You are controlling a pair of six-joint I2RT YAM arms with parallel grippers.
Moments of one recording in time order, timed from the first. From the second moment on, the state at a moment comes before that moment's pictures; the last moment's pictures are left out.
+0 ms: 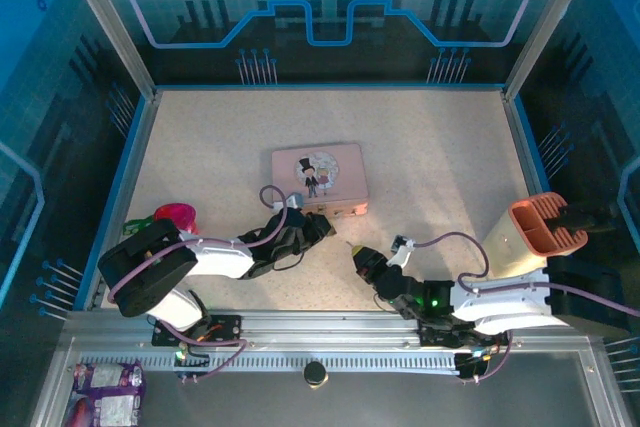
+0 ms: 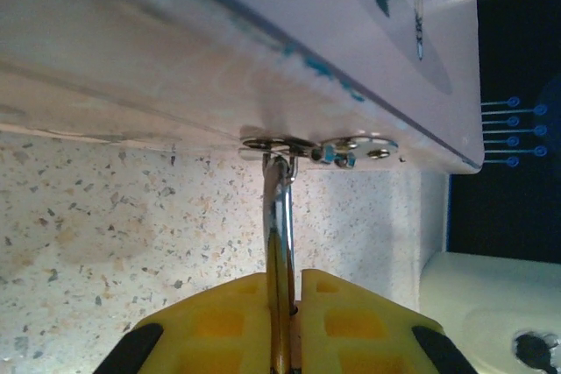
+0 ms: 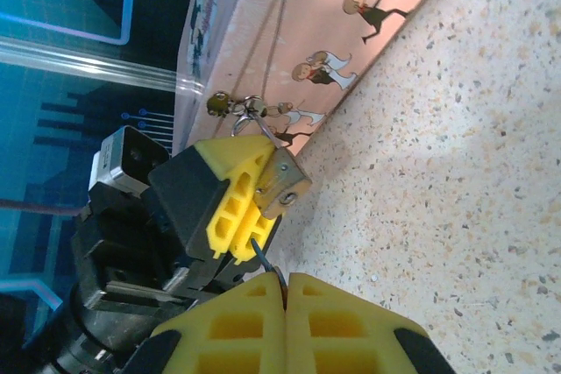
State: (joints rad) left arm -0.83 1.52 0.45 0.57 -0.07 -1.33; right arm 1.34 1.07 0.16 0.45 0.73 1.61
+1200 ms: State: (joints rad) left arm -0.86 1.69 0.34 1.11 -0.08 -1.45; right arm 1.24 1.13 0.20 0.49 0.57 1.85
